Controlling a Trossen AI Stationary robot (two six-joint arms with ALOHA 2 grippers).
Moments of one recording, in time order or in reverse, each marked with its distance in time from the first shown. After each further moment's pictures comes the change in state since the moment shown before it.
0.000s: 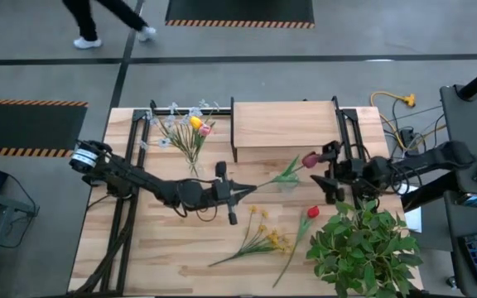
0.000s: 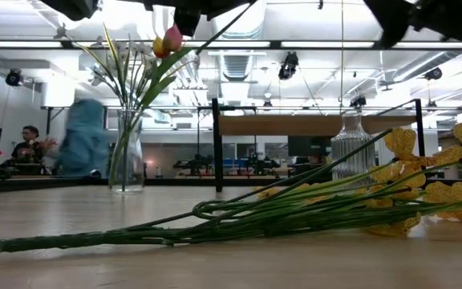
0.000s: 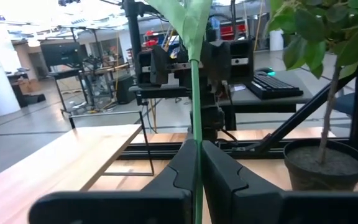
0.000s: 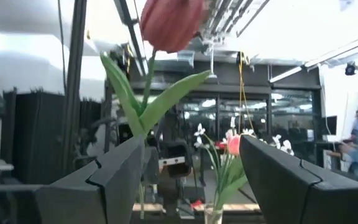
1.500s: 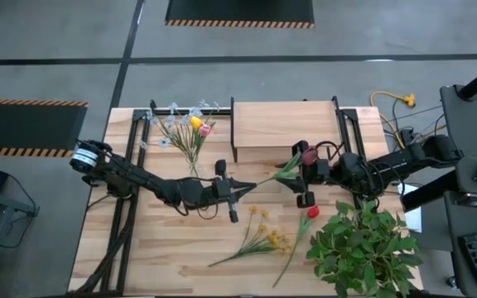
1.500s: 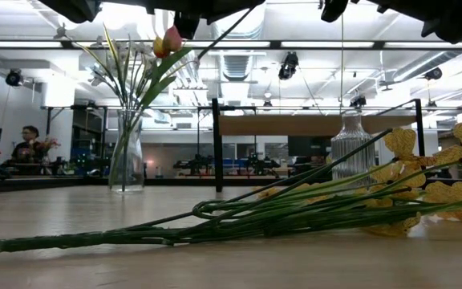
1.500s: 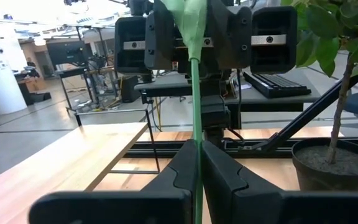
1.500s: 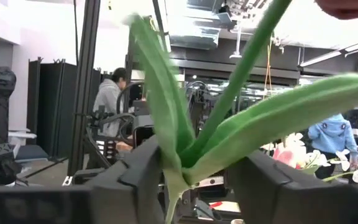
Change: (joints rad) left arm 0.012 0.000 -0.005 0.003 -0.006 0.000; right arm -0.037 0.458 0.365 -0.018 -0.129 -0.002
